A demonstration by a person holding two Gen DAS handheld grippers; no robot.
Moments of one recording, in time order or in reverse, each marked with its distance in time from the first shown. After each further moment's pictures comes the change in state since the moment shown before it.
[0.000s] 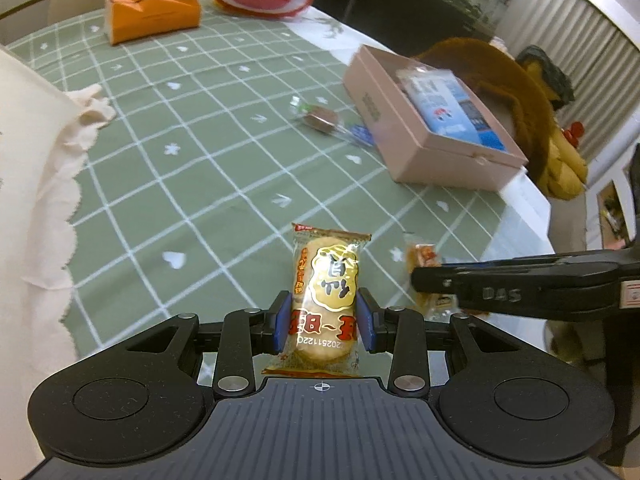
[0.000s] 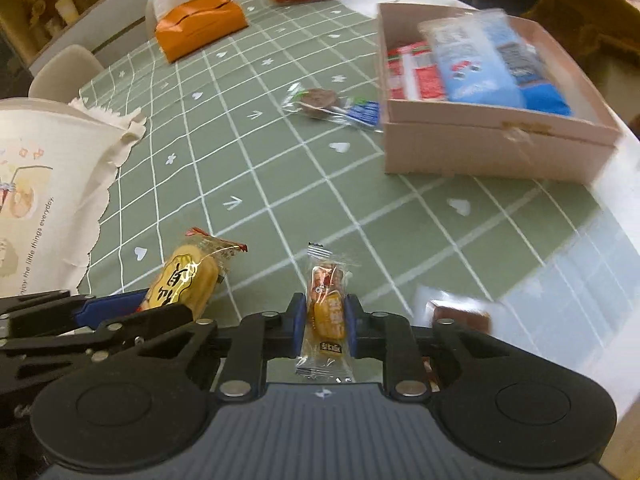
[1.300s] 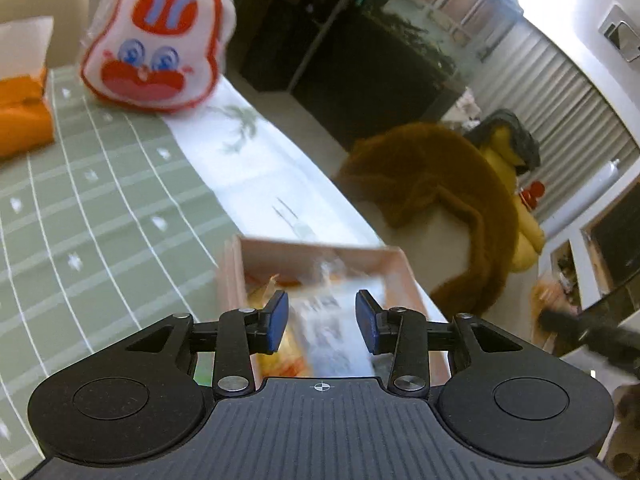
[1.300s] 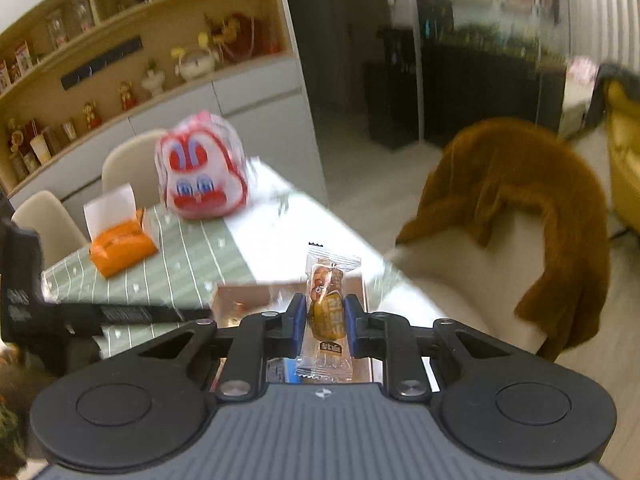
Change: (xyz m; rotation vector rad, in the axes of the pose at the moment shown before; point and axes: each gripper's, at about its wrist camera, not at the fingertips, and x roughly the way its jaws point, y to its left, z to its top) left arm 0.103 -0.064 0.229 -0.076 -0.115 -0.158; right arm -0.117 -0.178 0.163 0.056 -0.357 -0.043
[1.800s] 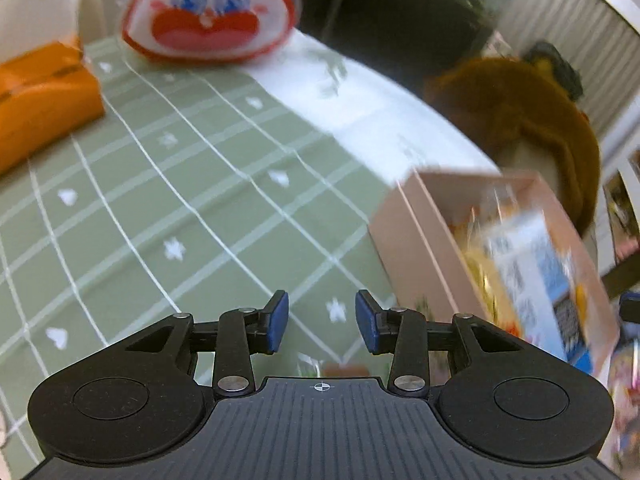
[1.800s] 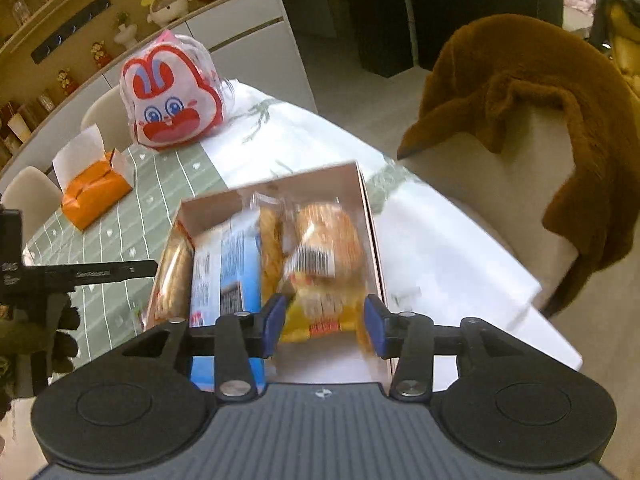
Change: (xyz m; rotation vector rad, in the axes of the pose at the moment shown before) left arm 0.046 0.086 -0.018 0.159 0.155 0.139; right arm 0.062 -0.010 -0.064 0.089 0.175 -0.003
